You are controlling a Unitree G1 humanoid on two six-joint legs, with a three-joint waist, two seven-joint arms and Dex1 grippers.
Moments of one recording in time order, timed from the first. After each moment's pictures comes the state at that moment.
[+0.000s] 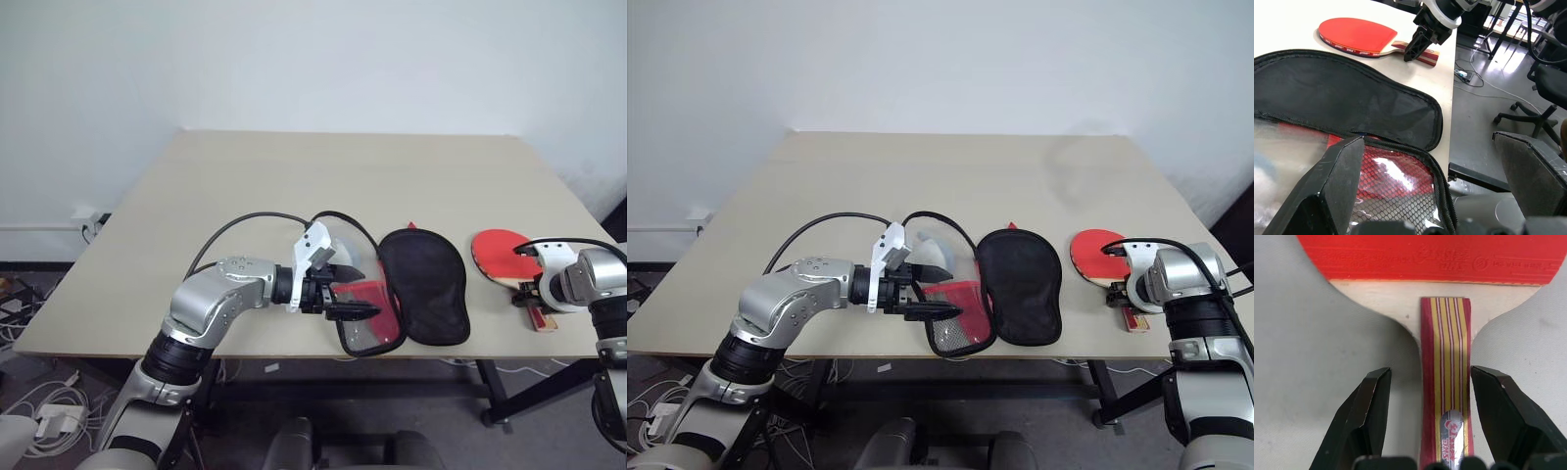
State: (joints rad) left arm -0.53 0.49 -0.25 -0.20 -0.57 0.88 -0.94; right arm -0.66 -0.76 0.06 0.38 0.19 1.43 0.40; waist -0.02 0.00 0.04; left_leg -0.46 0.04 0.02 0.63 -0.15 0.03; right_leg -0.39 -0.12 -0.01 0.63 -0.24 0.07
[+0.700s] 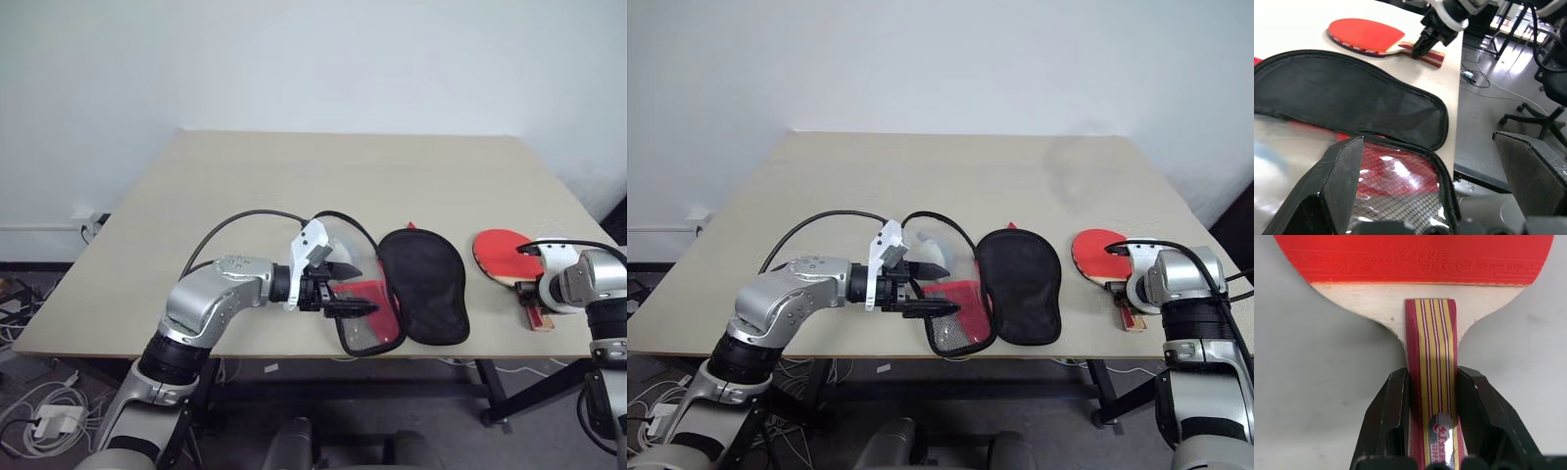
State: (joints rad) left arm -0.54 0.50 -0.23 -0.20 -0.57 0.89 -0.93; right arm -0.66 -0.70 -0.06 0.35 0.16 1.47 0.33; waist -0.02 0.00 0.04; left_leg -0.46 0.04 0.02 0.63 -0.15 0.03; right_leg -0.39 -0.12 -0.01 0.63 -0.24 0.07
